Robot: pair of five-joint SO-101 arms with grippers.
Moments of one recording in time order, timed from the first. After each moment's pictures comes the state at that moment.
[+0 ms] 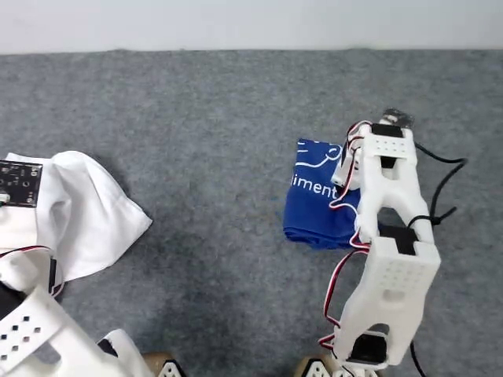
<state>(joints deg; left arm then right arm) -46.7 -51.3 27.0 99.4 -33.5 4.2 31.5 -10.7 74.5 -24.4</state>
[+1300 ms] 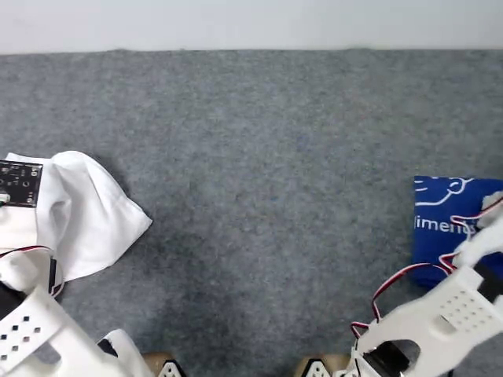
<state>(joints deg) -46.7 -51.3 27.0 99.4 -33.5 44.6 27.5 -16.4 73.1 25.9</state>
